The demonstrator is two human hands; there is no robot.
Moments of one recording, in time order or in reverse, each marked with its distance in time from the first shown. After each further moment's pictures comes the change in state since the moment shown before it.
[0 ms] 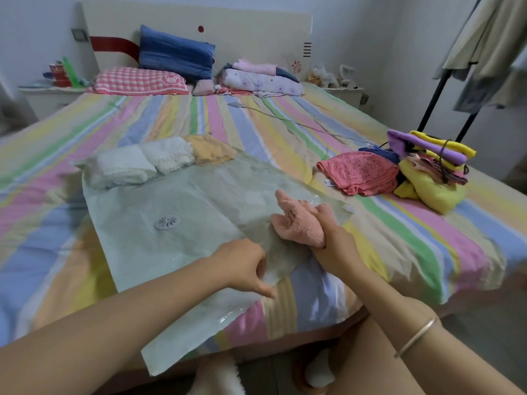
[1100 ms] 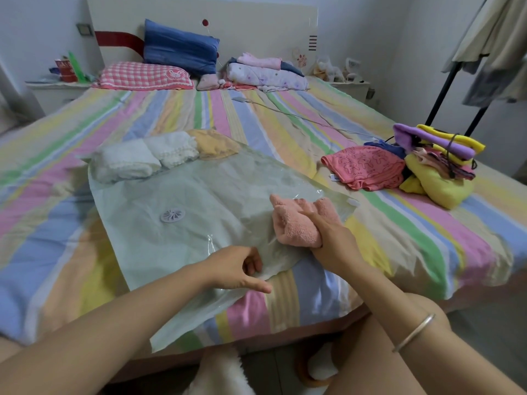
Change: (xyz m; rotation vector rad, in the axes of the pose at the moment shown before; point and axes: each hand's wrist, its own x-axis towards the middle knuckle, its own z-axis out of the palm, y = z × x) left_hand -0.004 -0.033 0.037 -0.496 -0.034 -0.074; right_hand -0.001 -0.001 0.005 -0.221 -0.061 -0.092
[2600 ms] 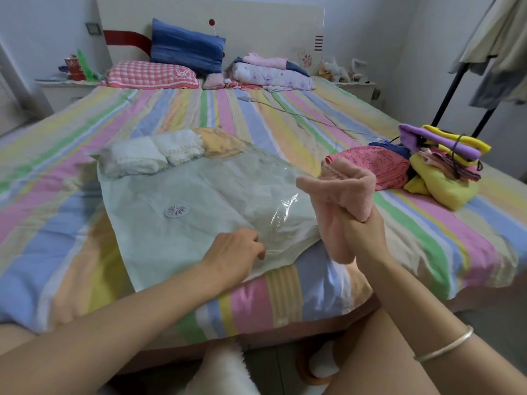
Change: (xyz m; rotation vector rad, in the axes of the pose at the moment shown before) left_hand -0.024 0.028 -0.006 0.637 0.361 0.165; right_hand -0.004 -0.048 -0.054 1.081 0.313 0.102
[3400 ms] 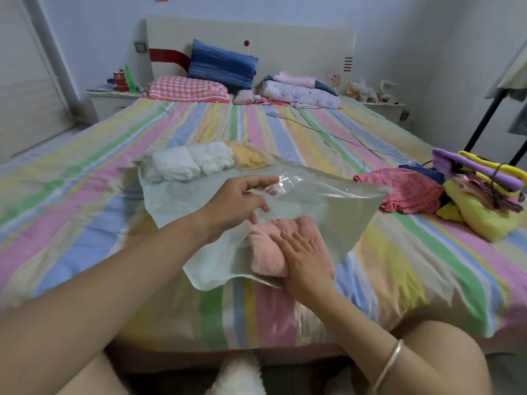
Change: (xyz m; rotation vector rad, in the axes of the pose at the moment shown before) left_hand 0.000 -0.042 -0.103 -1.251 0.267 -0.346; right_hand -0.030 0.080 0.086 -1.143 -0.539 -0.273
